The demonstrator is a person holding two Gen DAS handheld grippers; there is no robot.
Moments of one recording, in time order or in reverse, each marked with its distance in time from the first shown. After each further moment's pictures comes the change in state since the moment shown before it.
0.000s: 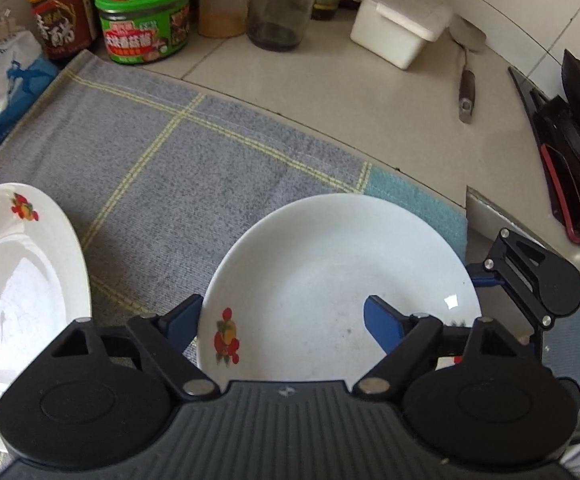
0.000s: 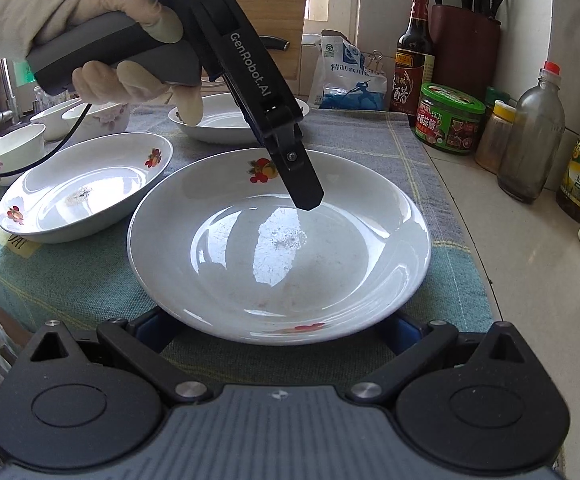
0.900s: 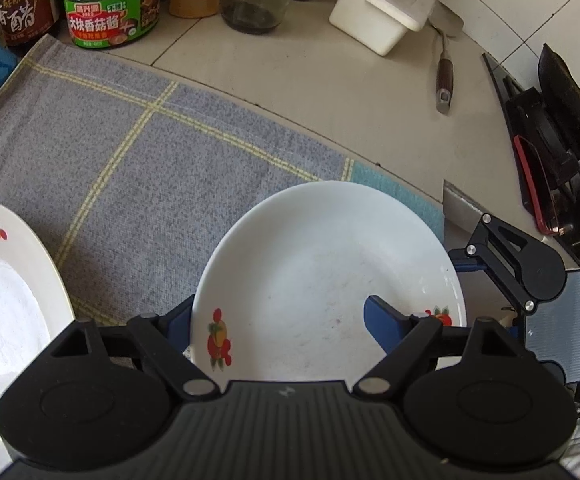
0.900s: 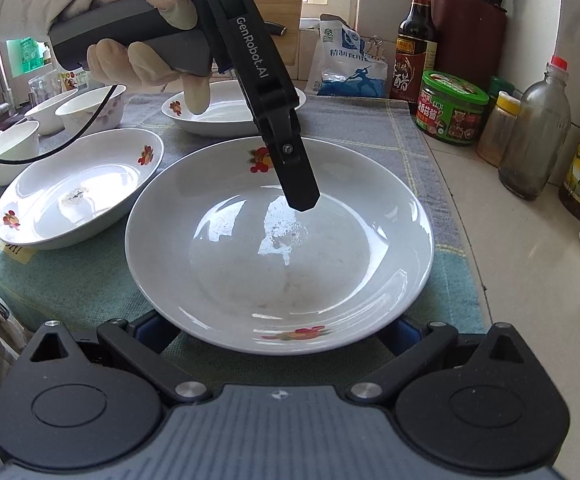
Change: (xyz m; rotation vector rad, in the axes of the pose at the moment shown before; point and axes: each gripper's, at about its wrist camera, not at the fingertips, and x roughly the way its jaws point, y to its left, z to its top) left arm 0.010 0.017 0.020 0.015 0.079 -0.124; right arm 0.003 -0.009 0.016 0.005 0.071 0.005
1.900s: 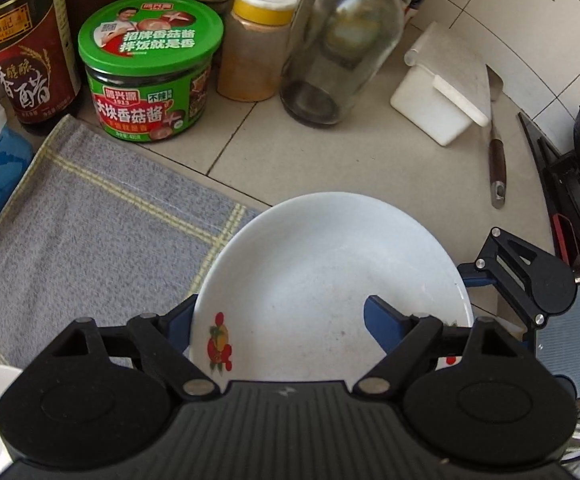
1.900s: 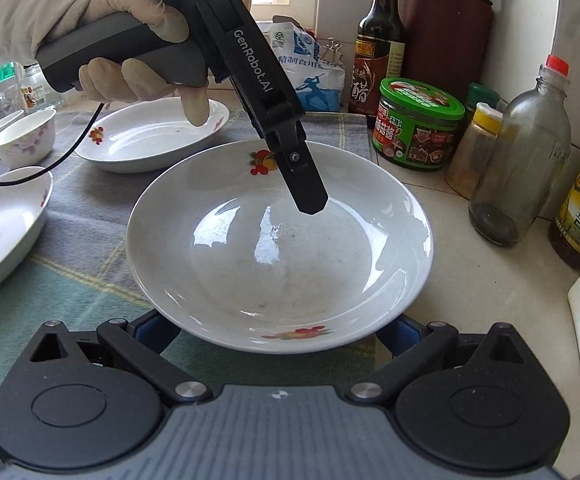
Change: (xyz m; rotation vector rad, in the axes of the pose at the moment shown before) left arm 0.015 0.049 0.078 -0.022 -0.105 0.050; right arm 0.053 -0.076 0.044 -0.014 -0.005 -0.022
